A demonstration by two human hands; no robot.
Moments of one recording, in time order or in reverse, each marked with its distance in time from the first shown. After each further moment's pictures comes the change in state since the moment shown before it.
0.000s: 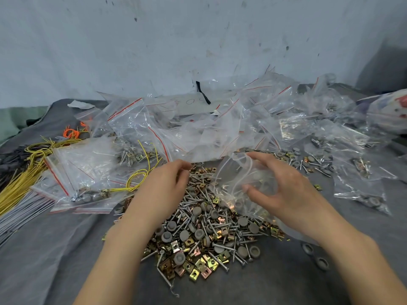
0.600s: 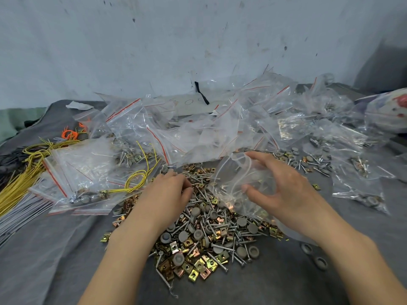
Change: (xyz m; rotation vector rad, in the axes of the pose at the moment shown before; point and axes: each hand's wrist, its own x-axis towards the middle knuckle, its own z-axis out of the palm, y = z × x) left_hand -0.006 0.000 0.007 0.263 -0.181 0.003; right_hand -0.002 -0.001 -0.002 -0.013 -0.016 0.017
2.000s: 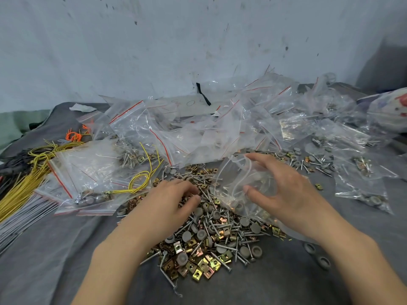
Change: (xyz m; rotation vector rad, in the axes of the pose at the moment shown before) left_hand -0.021 -0.008 -0.009 -0.094 -0.046 0.153; right_hand -0.001 -0.004 0.000 -0.013 -0.010 -0.002
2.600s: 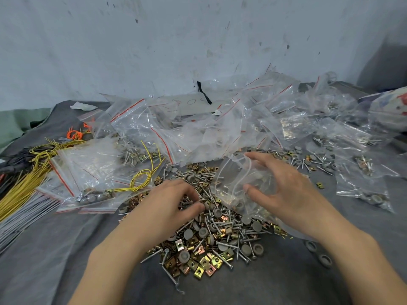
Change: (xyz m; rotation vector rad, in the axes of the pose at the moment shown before) left_hand -0.005 -0.008 0.003 -0.071 0.011 0.053; right_hand 0.000 -0.002 0.001 -0.009 -0.004 0.003
